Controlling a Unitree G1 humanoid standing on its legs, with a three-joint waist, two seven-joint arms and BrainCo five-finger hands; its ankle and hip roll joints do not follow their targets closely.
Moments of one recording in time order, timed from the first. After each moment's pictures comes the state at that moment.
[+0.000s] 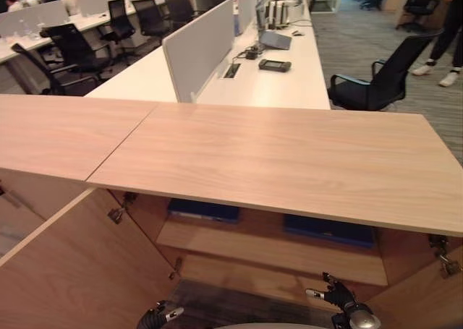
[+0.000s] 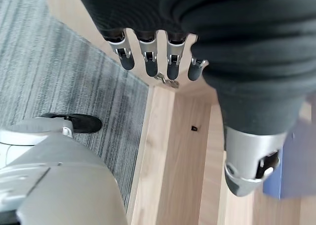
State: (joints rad) left arm 0.17 0.25 -0.09 1.02 -0.22 -0.14 -0.08; right arm 0.09 -0.36 0.26 0.86 0.09 -0.11 -0.03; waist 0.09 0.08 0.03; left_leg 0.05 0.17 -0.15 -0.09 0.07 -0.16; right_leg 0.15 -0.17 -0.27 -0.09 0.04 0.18
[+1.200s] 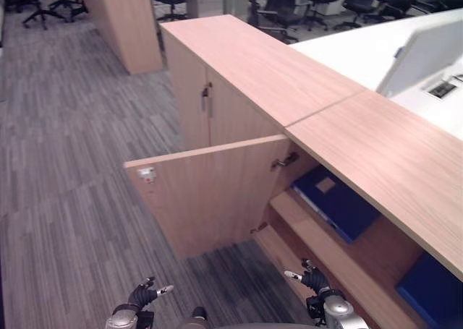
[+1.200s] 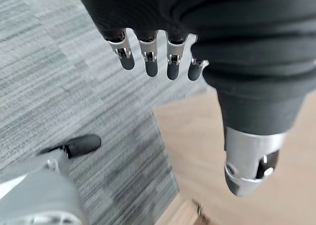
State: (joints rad) left arm 0.00 0.35 -0.11 1.10 -0.17 -0.13 -0.04; right arm 0.04 -0.21 0.28 0.87 0.18 -0.10 -0.06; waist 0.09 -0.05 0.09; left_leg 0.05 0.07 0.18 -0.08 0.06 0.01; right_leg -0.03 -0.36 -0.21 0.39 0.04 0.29
